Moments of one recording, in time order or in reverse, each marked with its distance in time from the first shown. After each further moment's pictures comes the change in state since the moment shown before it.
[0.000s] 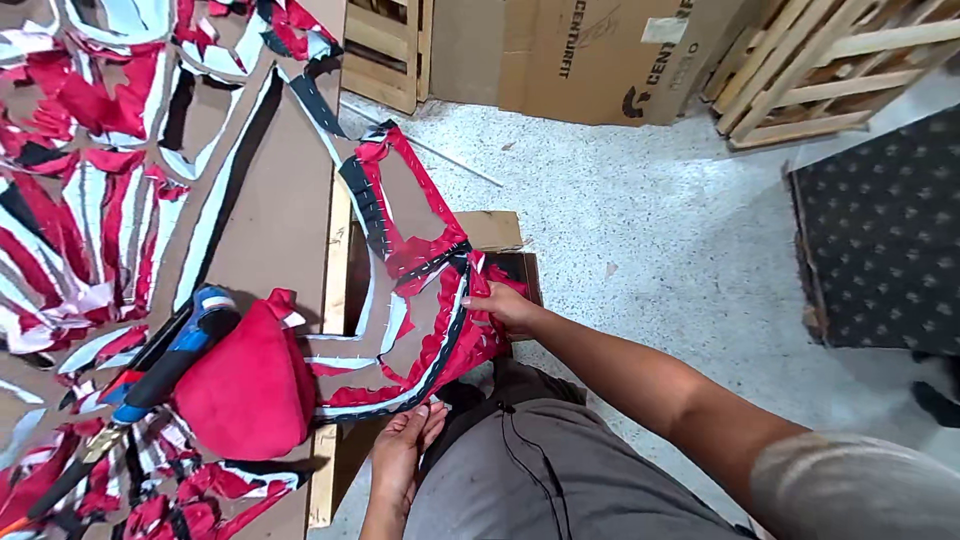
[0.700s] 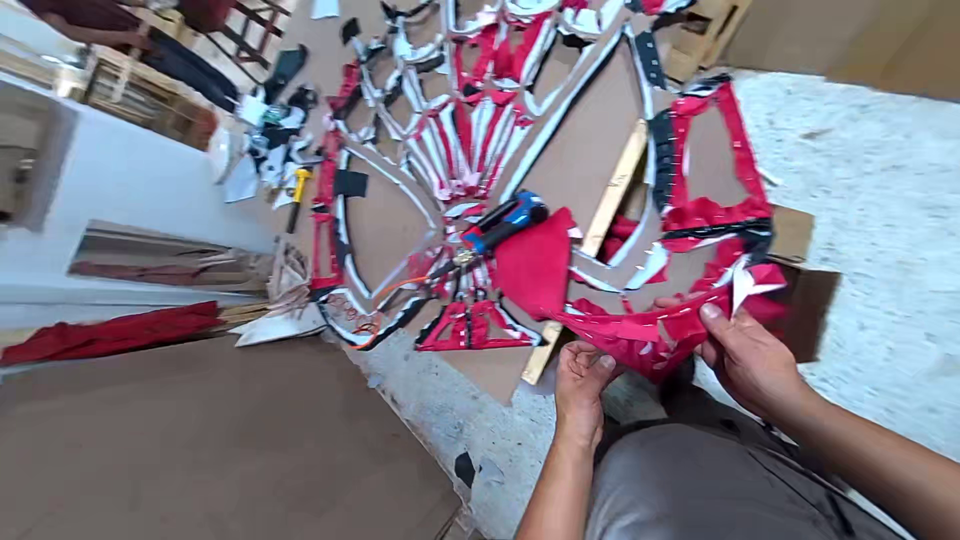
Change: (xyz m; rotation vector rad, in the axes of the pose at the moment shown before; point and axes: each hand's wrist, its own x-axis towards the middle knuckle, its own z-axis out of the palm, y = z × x) left_hand -0.089 0.015 -0.057 -0.435 -0.030 0.508; right_hand -0.120 -0.022 0.166 0.097 -0.040 -0.229
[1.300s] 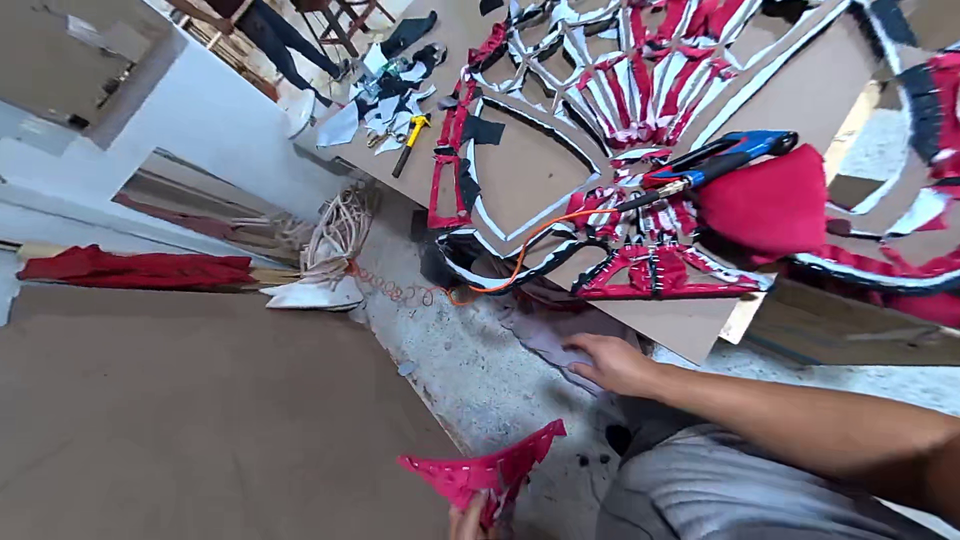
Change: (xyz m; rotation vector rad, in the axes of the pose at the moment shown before) left_hand -0.252 0.147 -0.546 -0.062 0.591 0.281; right_hand -0.048 0.253 0.450 -1.177 -0.818 -0.176
